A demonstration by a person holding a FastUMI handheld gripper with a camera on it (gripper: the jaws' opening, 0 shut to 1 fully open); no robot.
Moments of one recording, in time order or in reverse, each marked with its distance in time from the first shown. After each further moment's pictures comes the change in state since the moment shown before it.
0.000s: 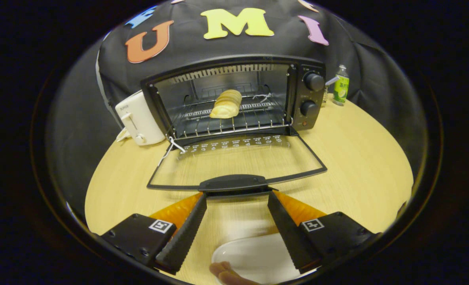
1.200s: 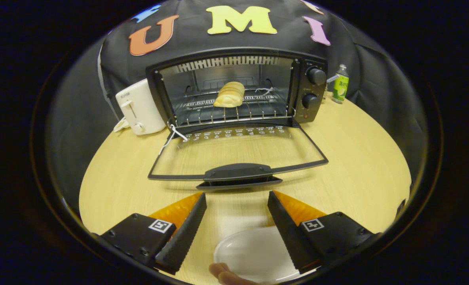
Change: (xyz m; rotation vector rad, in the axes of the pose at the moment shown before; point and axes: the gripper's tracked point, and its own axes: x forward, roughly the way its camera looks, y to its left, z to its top) arm 0.013 0.002 -0.025 -0.005 0.047 -0.025
